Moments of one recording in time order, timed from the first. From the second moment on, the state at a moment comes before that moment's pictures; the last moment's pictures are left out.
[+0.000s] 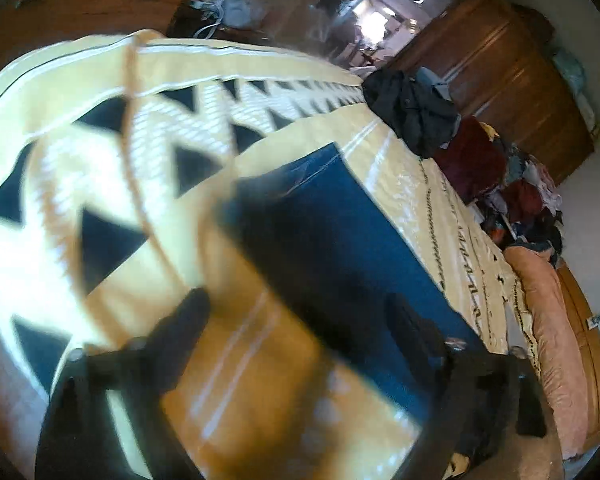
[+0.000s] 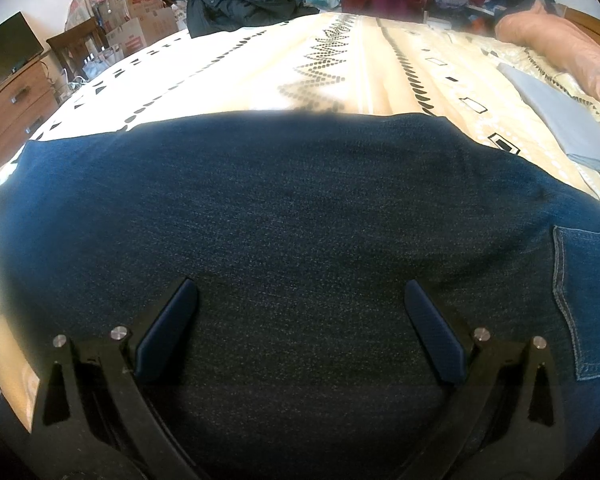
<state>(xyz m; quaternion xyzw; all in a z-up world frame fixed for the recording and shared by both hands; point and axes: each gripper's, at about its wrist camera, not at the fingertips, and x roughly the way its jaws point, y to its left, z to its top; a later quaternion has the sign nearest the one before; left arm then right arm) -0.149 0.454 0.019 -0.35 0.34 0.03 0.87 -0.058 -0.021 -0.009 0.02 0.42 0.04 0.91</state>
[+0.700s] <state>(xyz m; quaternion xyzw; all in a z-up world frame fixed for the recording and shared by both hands) -0.097 0.418 0.047 -0.24 0.30 0.04 0.92 -0.051 -0.015 0.003 0.01 0.46 0.03 0.89</state>
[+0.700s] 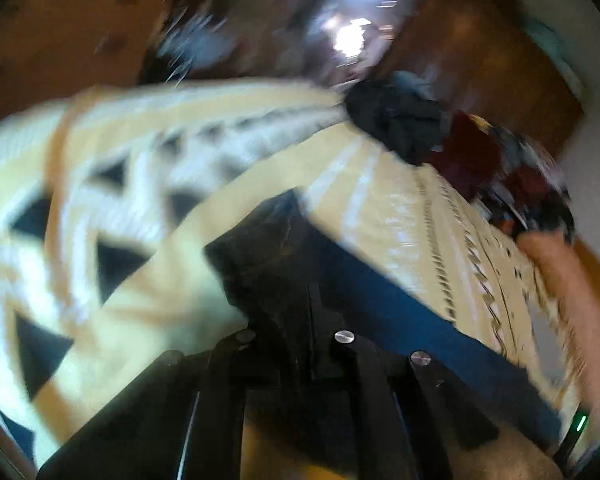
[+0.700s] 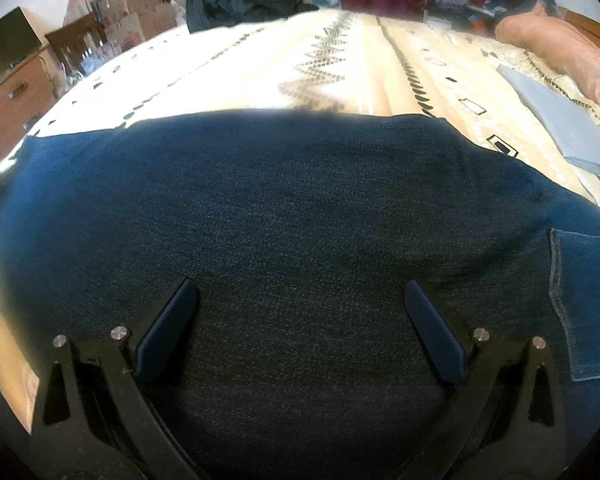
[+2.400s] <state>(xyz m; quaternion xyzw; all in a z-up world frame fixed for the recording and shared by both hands) -0.146 0.052 0.087 0.05 0.40 -0.31 0.86 -0.038 -0.095 0.017 0.07 0.49 0.23 0.84</state>
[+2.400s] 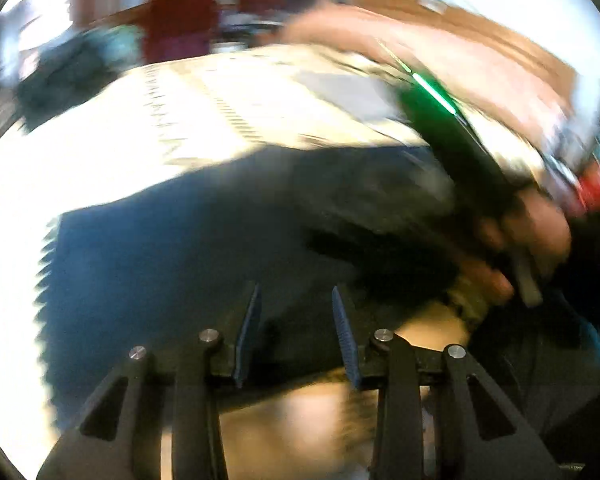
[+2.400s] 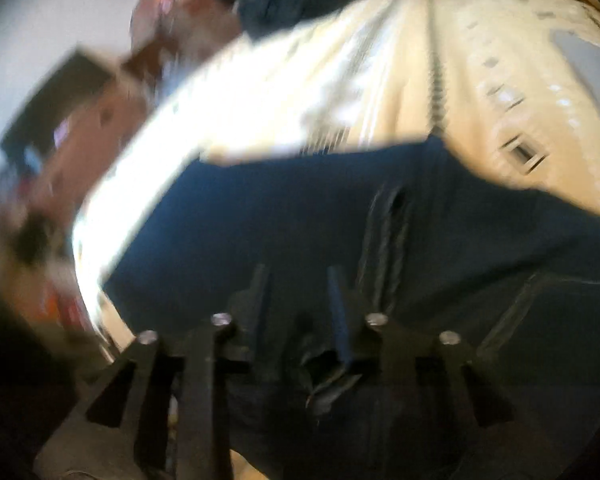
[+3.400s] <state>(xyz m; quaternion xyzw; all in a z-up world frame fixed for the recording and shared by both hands) -0.007 0.217 0.031 -0.18 0.49 -0.25 0.81 -0.141 0.109 0.019 -0.31 0.29 0.21 0.88</state>
